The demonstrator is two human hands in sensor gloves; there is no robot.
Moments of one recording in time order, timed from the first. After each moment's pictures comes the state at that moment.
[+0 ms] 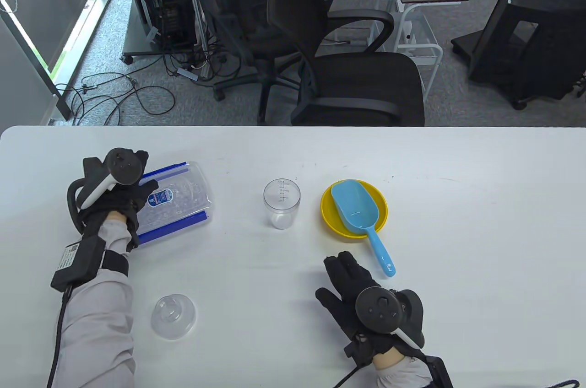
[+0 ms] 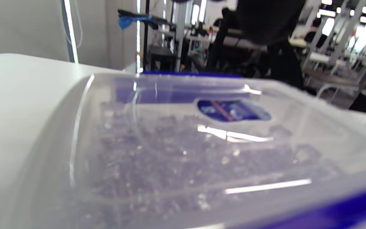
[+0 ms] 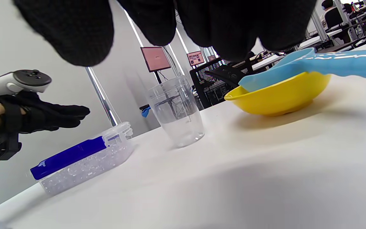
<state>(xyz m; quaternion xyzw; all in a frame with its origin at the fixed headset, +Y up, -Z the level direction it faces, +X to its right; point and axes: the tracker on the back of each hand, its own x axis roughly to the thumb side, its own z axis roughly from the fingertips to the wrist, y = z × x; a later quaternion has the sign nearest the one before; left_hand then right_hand) -0.354 -0.680 -0.434 -0.15 0.06 0.05 0.99 0.124 -0.688 -0.219 0.17 -0.08 0.95 0.26</state>
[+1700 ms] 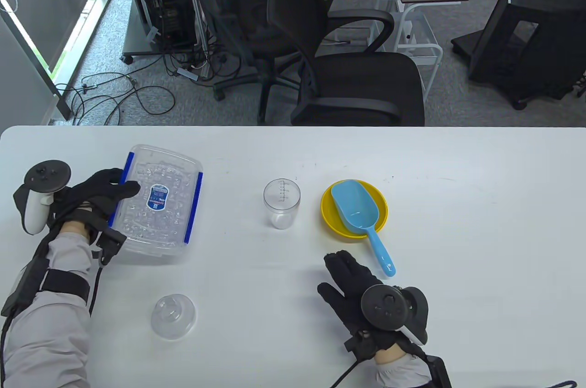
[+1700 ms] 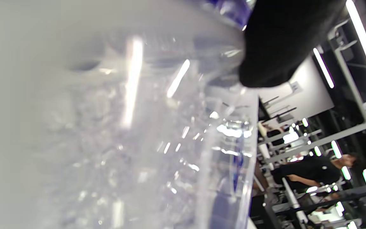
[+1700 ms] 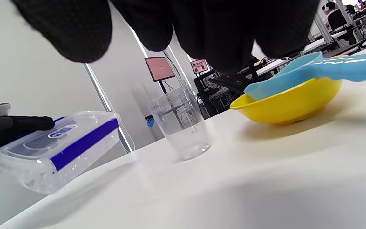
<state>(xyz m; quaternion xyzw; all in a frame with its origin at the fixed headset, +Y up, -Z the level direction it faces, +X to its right) -0.414 -0.646 -0.366 -0.09 0.11 0.49 0.86 0.133 -0.687 -0.224 0.17 -0.10 0.94 0.29</state>
